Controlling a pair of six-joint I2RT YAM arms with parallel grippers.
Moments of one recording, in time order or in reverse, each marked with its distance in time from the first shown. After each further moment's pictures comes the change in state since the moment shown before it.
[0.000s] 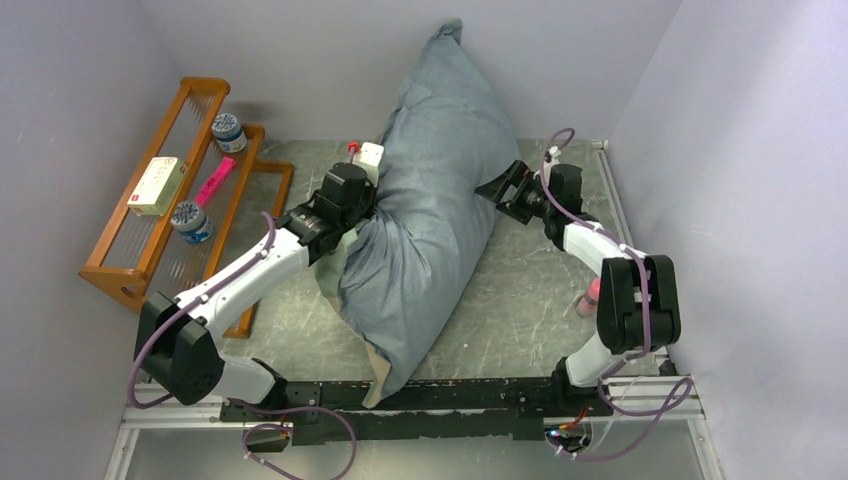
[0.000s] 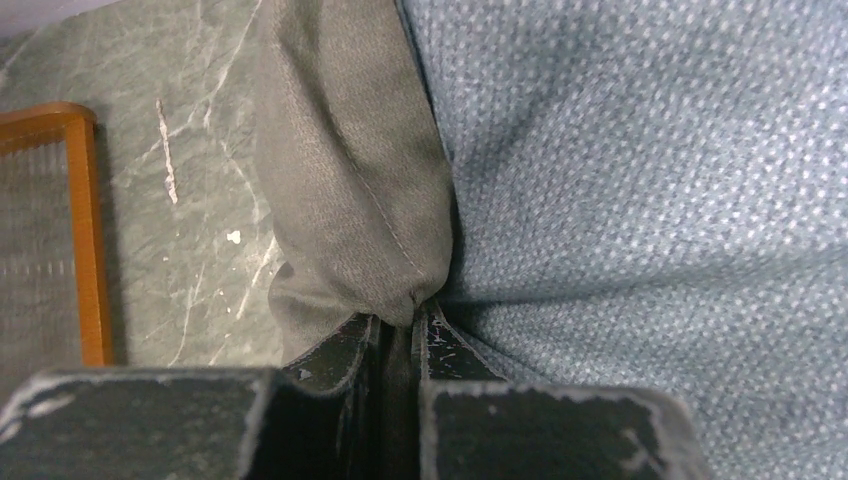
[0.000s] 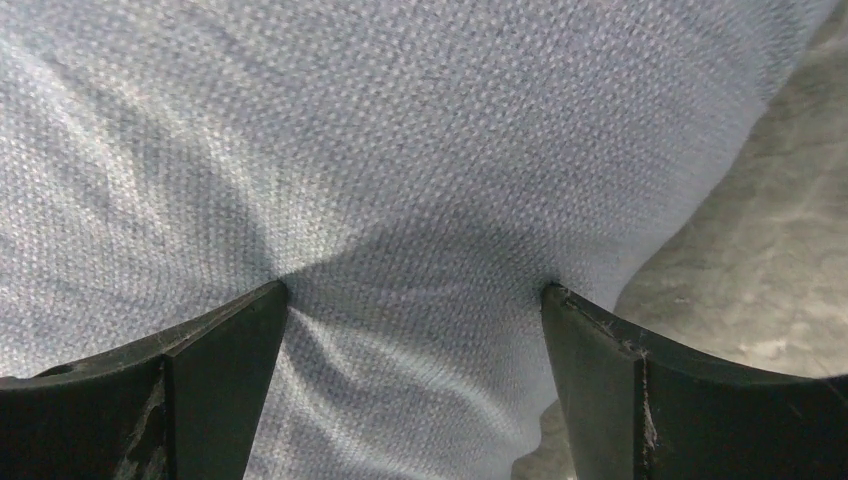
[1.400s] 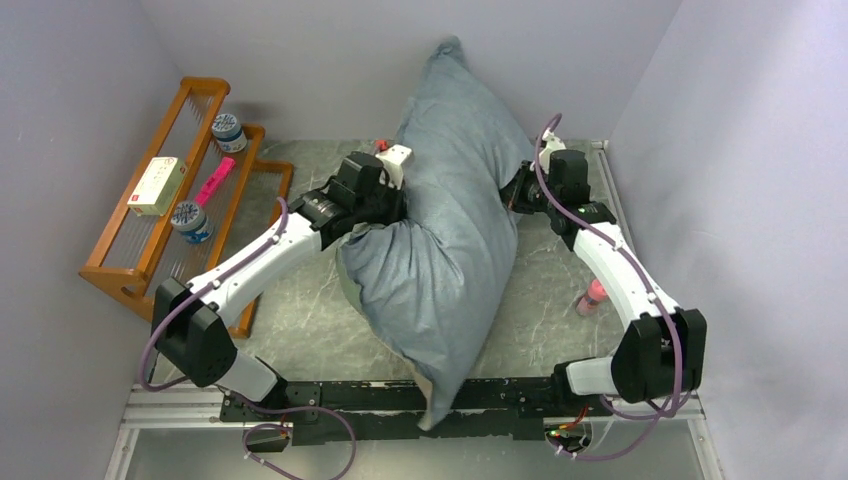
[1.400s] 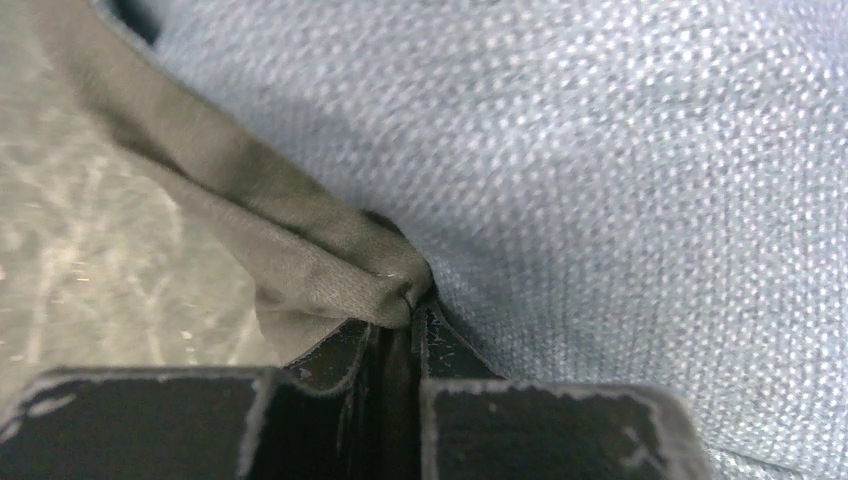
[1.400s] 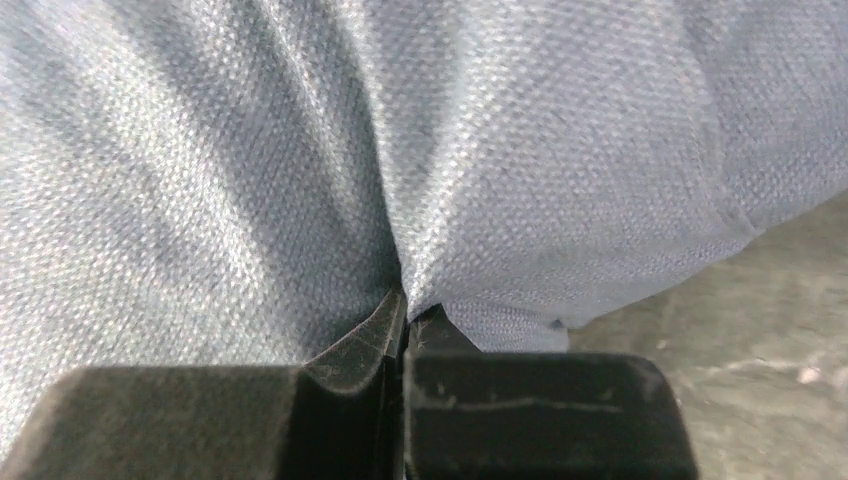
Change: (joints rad) left arm -0.038 0.089 0.168 -0.159 0.332 -0.064; right arm 0.117 -0.217 0.155 -0.423 0.198 -0.325
